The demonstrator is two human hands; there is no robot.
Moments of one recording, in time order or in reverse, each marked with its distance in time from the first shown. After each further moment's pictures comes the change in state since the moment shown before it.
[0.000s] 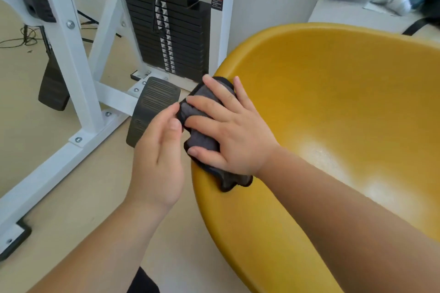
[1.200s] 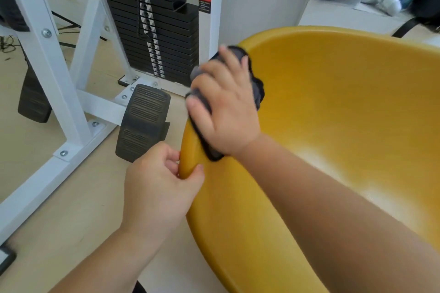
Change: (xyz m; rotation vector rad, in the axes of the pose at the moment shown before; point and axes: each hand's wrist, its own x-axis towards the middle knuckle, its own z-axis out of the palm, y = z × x) left_hand 0.006 0.006 0.012 0.484 0.045 -0.110; right_hand 0.051 0.027 0.012 0.120 0.312 0.371
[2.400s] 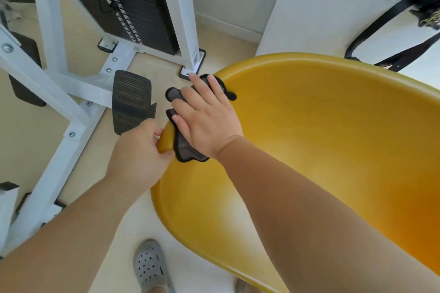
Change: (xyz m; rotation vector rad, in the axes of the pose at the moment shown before) left_hand 0.119 0.137 -0.015 0.460 -0.526 -0.132; right_hand 0.066 0.063 -0.061 -0.138 -0.540 0.054
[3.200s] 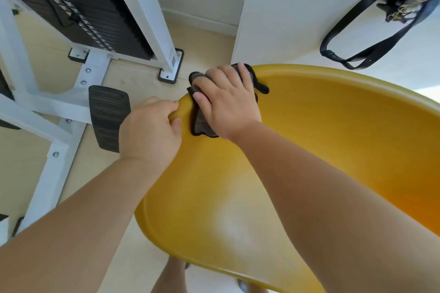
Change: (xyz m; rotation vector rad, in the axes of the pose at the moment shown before) left_hand 0.061 0.091 -0.007 0.122 0.184 0.324; right_hand 0.010 0.096 -0.024 0.039 -0.025 0.344
